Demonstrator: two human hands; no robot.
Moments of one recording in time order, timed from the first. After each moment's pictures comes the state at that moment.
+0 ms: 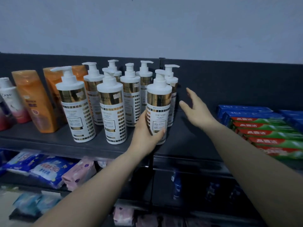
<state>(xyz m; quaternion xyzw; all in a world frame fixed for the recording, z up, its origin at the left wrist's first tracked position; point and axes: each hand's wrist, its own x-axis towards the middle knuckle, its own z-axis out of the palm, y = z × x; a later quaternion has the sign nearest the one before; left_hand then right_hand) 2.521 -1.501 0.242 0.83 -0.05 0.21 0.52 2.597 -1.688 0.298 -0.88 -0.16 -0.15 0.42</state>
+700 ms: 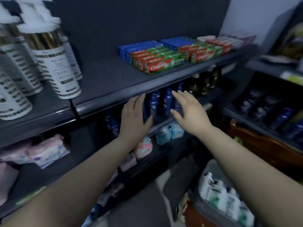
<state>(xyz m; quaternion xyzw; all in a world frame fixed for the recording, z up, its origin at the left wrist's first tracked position) 2.388 -1.630 0.161 0.86 -0.37 0.11 0.33 2.291 -1.805 0.192 -0.97 0.12 -0.19 0.13</state>
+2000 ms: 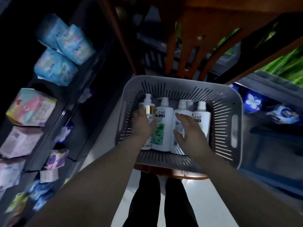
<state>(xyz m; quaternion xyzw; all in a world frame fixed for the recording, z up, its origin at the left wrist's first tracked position) 2.178 -1.945 -0.313 0.86 -0.31 -0.37 0.17 2.002 -1.996 -0.257 -0.80 0.45 0.01 0.39</state>
